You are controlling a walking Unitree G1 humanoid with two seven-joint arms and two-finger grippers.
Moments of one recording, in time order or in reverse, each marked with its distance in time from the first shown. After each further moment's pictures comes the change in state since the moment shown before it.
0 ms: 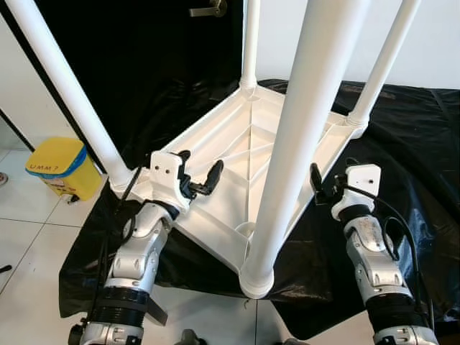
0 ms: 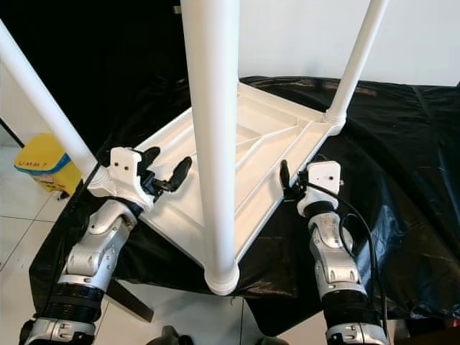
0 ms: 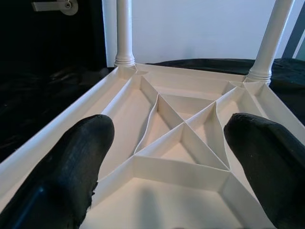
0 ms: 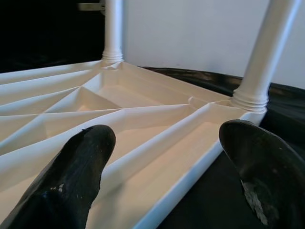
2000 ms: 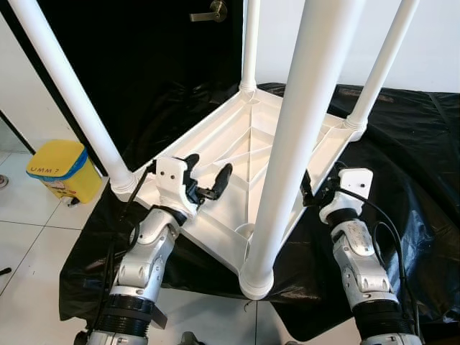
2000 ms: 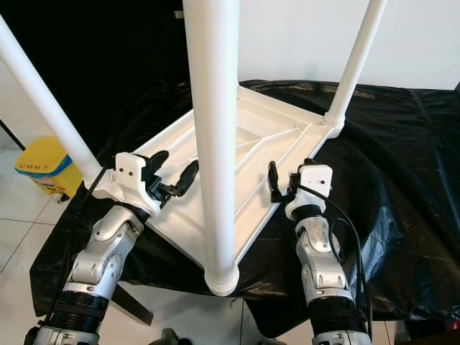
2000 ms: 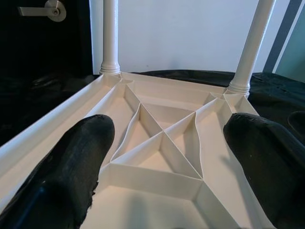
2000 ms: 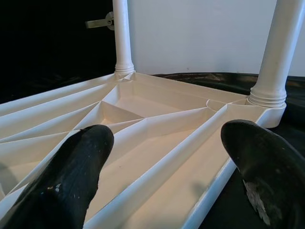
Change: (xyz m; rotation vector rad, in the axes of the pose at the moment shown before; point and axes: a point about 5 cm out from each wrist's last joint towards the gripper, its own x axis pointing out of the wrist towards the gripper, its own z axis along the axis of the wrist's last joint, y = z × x) left arm -0.002 -0.014 0.000 -0.059 -0.040 -0.027; right arm -0.005 0.019 0.002 0.119 -0.014 -0.034
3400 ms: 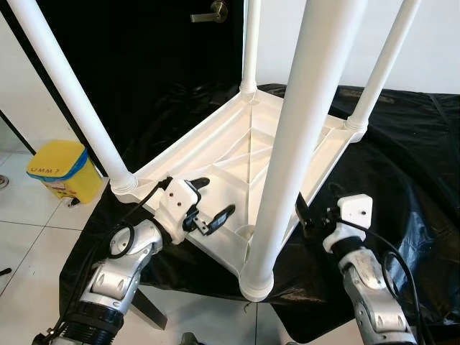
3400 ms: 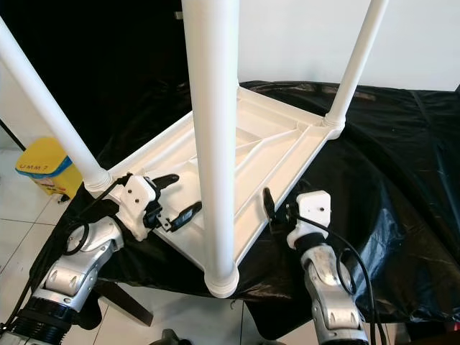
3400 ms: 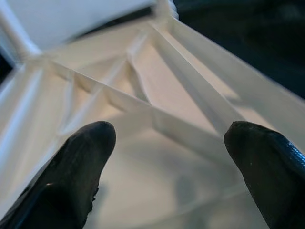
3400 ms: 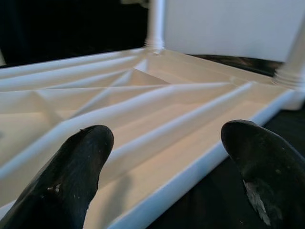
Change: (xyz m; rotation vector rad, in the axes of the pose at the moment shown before) left arm -0.031 0.000 -0.021 0.358 0.280 -0.423; right arm -0.051 0.003 -0.004 -0.060 0.066 0.167
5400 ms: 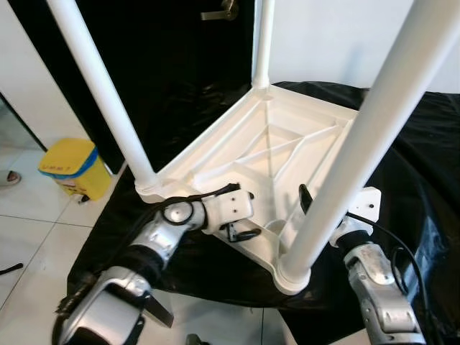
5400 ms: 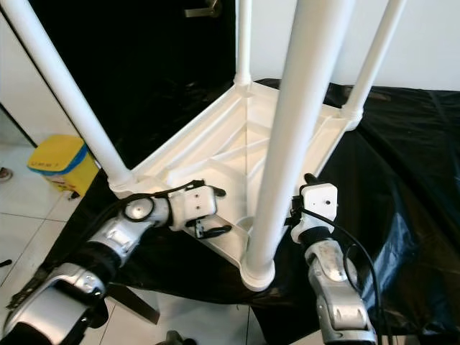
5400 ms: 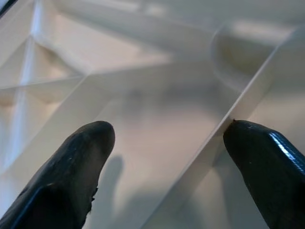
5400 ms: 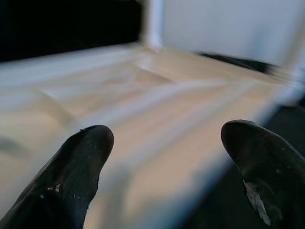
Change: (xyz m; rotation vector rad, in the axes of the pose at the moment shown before) left arm 0.053 0.010 -0.012 0.364 0.179 -0.343; right arm -0.005 -0.020 0.013 -0.048 0.026 -0.051
